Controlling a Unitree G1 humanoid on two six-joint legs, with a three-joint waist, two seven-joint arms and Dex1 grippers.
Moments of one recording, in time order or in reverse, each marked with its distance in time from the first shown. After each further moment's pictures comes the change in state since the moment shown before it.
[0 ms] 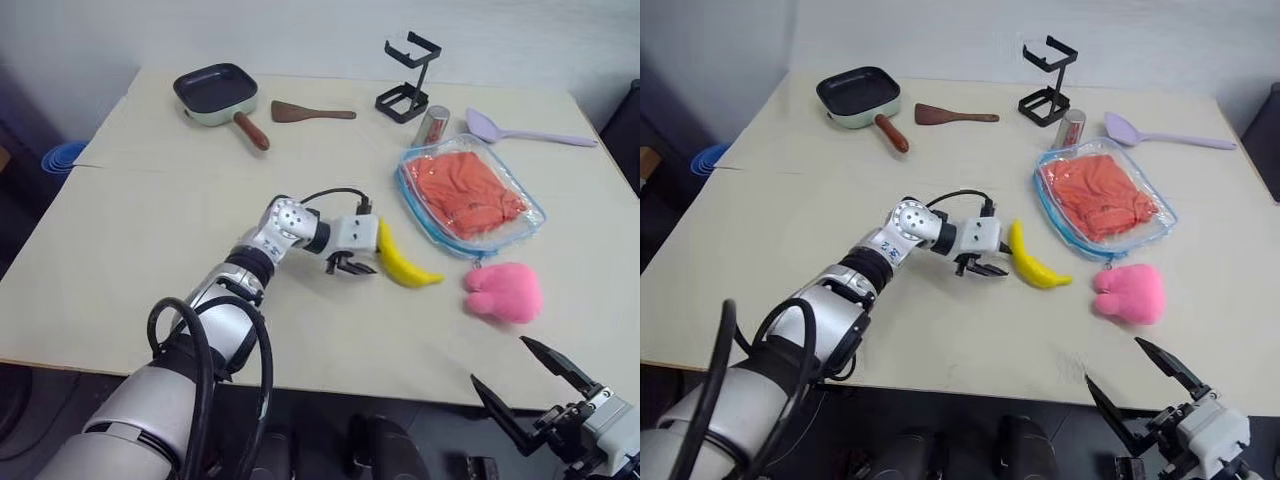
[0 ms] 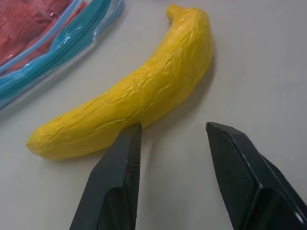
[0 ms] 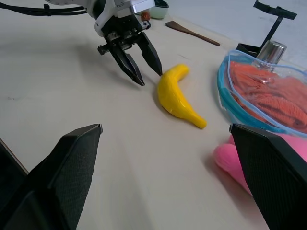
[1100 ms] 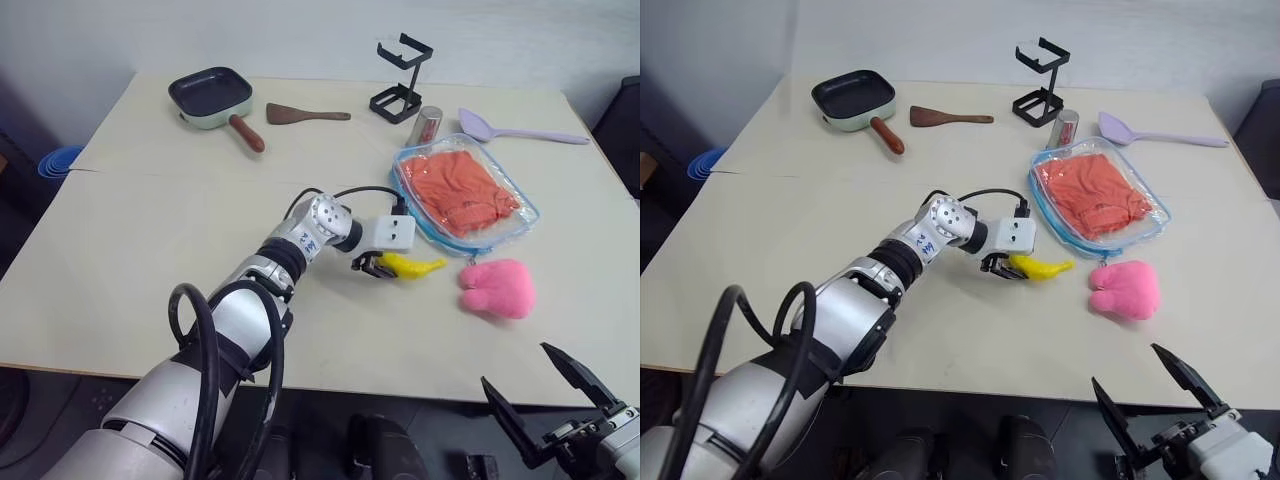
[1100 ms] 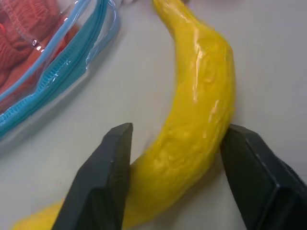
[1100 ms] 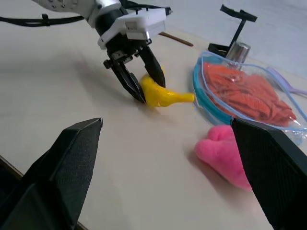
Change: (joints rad) left arm -0.078 -0.119 0.041 0.029 0.125 0.195 0.044; right arm 0.130 0.038 0.027 -0.163 0.008 -0.004 -0.127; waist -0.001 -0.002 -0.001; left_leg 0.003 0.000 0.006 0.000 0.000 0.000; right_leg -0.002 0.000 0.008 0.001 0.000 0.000
